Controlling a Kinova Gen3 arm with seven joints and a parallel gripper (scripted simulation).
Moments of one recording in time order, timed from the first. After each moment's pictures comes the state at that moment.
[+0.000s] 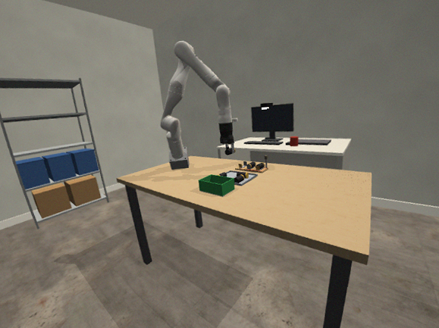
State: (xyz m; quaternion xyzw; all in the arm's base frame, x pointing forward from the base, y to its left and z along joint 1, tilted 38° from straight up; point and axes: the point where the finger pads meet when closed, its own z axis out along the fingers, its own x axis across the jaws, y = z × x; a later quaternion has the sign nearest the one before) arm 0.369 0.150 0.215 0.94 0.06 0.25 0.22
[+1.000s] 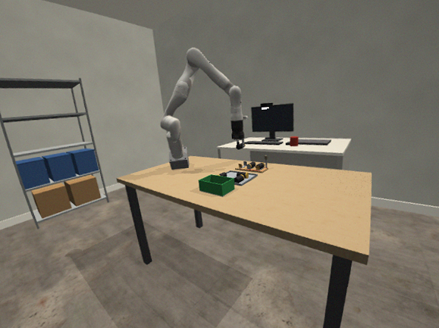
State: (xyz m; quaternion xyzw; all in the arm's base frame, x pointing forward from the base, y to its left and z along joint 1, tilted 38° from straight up) arm 0.350 0.279 0.148 0.95 0.06 0.24 0.21
